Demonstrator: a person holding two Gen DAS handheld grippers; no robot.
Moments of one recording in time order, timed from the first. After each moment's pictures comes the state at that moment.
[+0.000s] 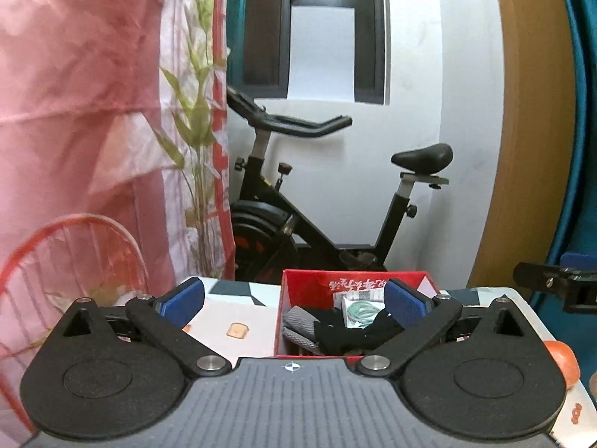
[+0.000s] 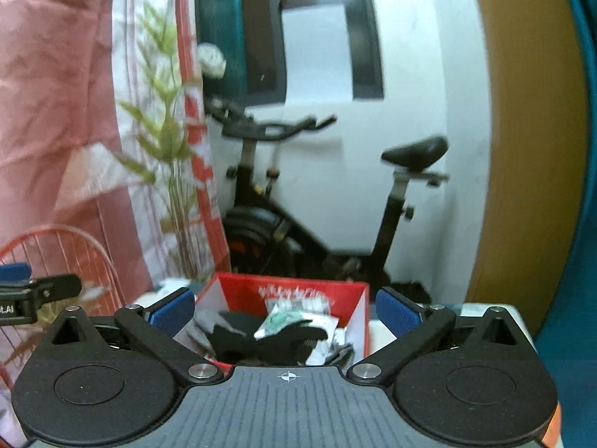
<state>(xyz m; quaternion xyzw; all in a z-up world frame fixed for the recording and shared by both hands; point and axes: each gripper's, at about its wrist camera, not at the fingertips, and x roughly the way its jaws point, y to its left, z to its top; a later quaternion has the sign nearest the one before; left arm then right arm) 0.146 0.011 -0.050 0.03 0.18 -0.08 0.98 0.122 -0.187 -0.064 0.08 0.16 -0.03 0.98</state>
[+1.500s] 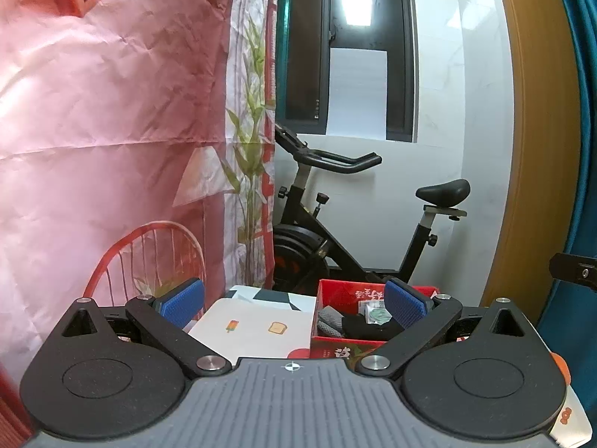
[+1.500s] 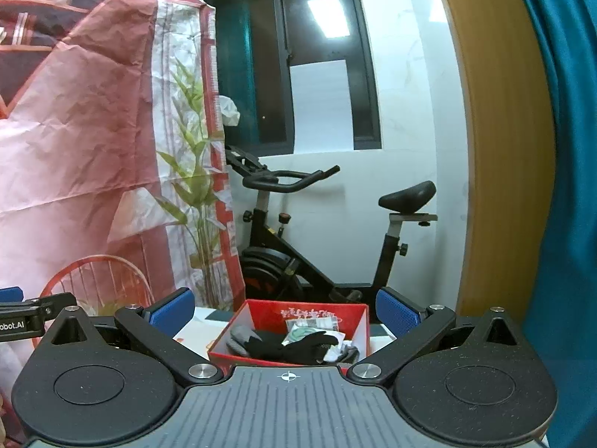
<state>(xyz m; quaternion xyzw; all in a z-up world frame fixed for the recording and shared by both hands) 0.011 0.034 -0.020 0.01 0.13 -0.01 0.99 -0.017 -0.144 -0.018 0.07 0.10 -0.03 0.99</state>
